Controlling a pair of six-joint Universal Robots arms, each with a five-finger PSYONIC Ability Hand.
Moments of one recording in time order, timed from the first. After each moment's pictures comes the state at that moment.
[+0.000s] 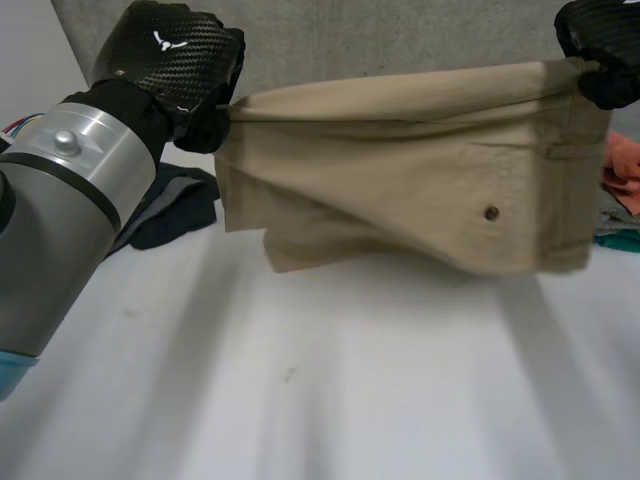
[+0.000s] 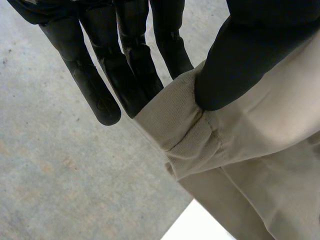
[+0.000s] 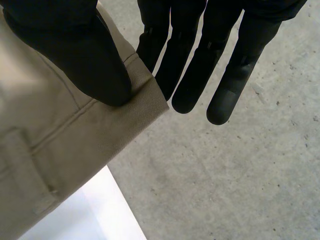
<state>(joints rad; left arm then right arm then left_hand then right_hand) 4.13 -1.66 -1.29 3.08 -1.62 3.58 1.72 -1.50 1.17 0.26 1.26 2.48 1.13 1.20 1.19 1.20 0.98 1.08 1.17 1.18 1.20 0.98</state>
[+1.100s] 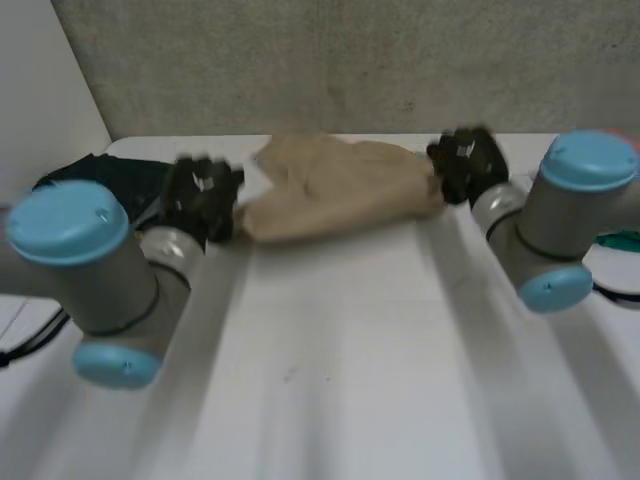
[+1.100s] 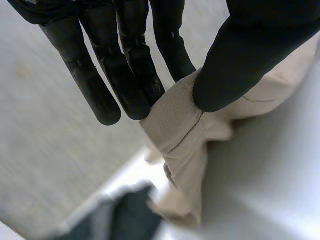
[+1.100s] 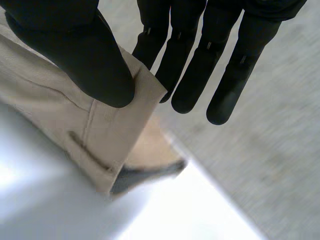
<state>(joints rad) 4.23 -2.02 -1.55 3.53 -1.62 3.55 1.93 -0.82 1.10 -0.25 1.42 2.69 1.13 1.20 1.19 1.20 0.98 1.09 1.17 1.19 1.20 0.99</state>
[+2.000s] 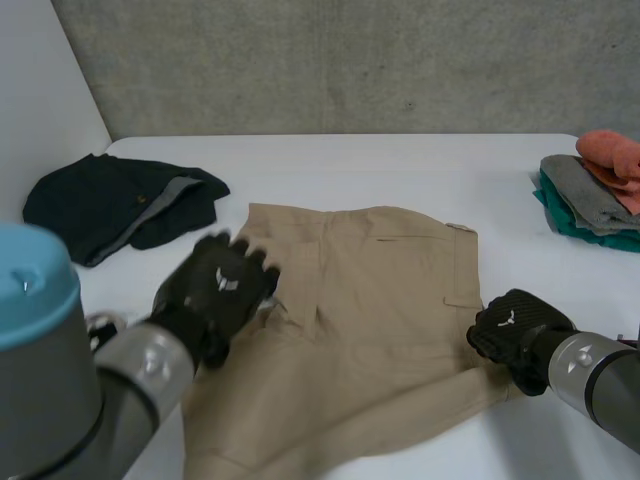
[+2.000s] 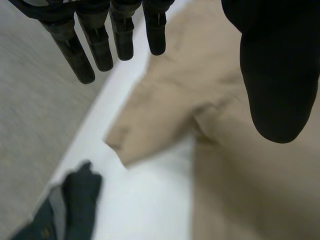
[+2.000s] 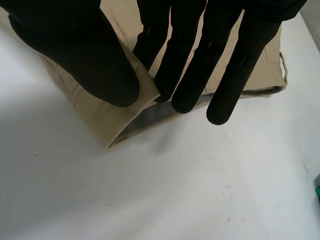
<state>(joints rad) 4.06 -1.69 -1.71 3.08 -1.63 3.80 1.85 -1.38 1.83 0.25 1.40 2.22 0.27 0.28 0.27 0.27 0.09 1.10 1.17 1.19 1.20 1.01</state>
